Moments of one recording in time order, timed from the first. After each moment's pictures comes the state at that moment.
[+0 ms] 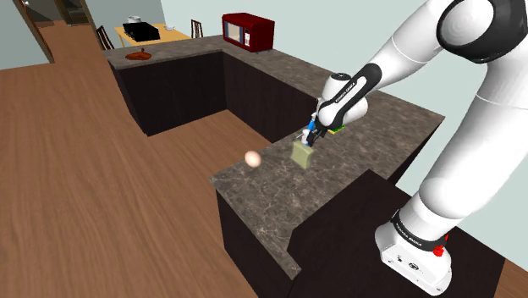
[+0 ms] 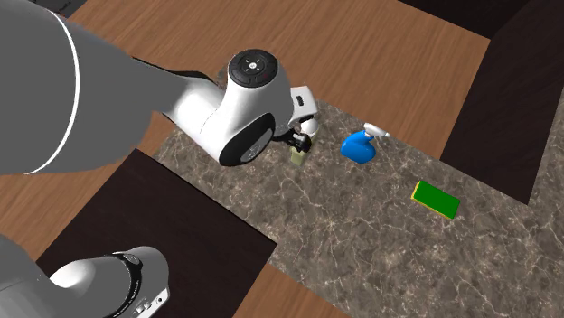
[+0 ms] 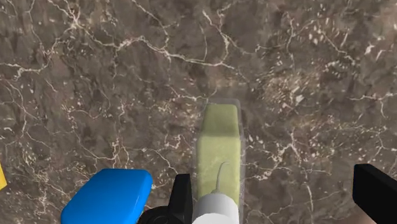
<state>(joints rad) -0.12 0.18 -0.12 -2.53 -0.10 2.84 -0.24</state>
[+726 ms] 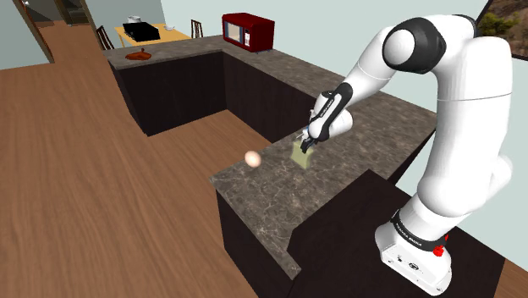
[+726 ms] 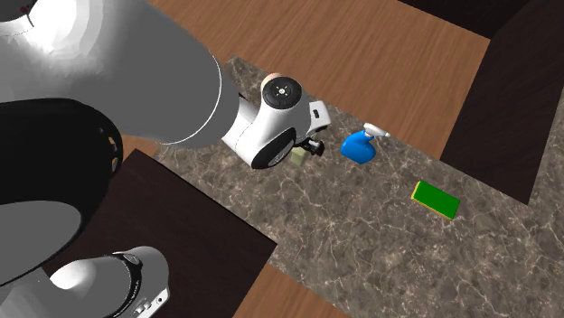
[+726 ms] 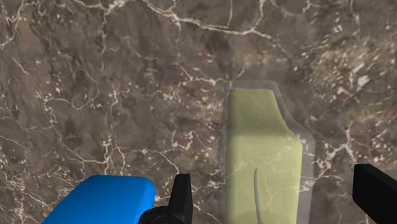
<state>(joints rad) -0.17 0.51 -0.10 -2.33 -0.07 3.01 -0.27</state>
